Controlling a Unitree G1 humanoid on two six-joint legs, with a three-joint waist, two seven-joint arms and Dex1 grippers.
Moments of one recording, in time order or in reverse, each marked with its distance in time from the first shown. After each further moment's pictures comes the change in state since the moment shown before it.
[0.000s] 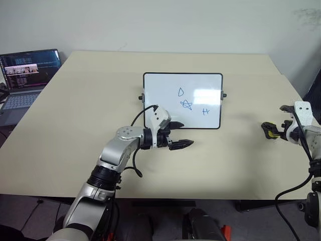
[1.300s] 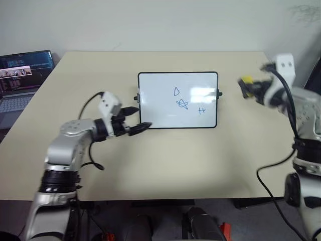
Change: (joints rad) left arm 0.124 0.339 0.328 -0.066 -0.068 0.028 0.011; right arm -0.332 0.227 0.110 -0.560 0.106 0.278 -0.067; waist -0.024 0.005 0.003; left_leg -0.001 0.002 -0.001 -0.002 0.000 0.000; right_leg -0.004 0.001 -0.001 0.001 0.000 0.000
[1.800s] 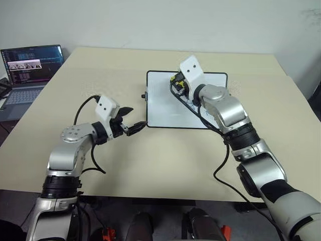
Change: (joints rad) left arm 0.009 -0.106 -0.032 -0.031 0.044 -0.056 0.112; right arm -0.128 0.329 0.402 0.514 -0.313 -0.542 -0.097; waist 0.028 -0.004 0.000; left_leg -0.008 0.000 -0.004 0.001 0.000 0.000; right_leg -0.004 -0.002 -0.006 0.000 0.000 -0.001
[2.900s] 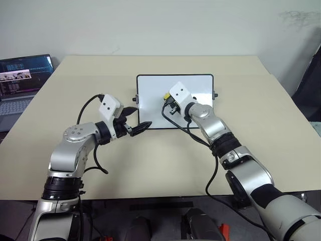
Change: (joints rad) left arm 0.005 0.005 0.002 -0.045 -0.015 0.055 0.017; right arm 0.025 0.117 -0.014 0.316 -0.164 -0.316 0.026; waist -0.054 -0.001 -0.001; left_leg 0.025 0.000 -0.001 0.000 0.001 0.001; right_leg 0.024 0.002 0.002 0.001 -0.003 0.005
